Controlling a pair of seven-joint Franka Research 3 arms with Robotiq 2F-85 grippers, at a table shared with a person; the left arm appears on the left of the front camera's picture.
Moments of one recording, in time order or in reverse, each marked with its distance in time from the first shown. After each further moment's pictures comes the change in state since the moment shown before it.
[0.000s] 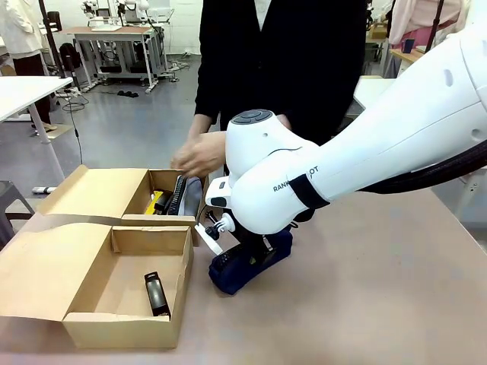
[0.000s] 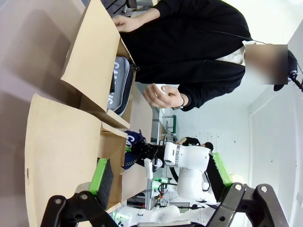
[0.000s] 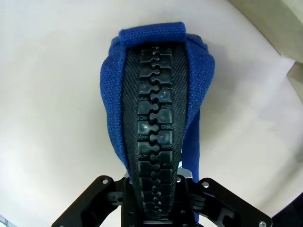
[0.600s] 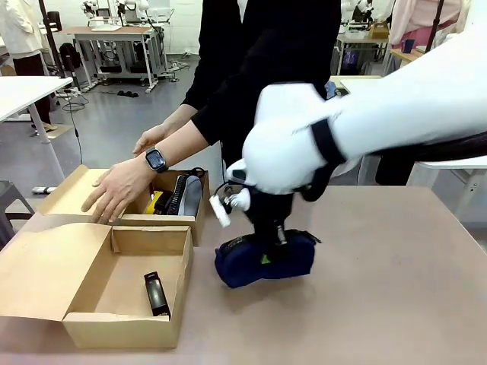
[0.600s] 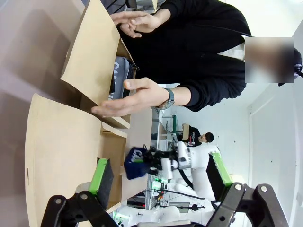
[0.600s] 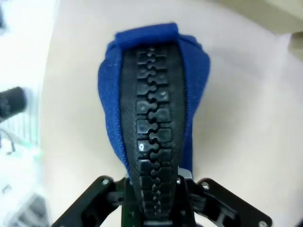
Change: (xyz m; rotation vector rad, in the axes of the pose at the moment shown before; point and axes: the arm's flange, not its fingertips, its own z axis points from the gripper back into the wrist) left arm 0.000 0.000 0.000 0.000 0.000 -0.001; right arm -0.031 0.041 0.056 0.137 -0.201 -0.301
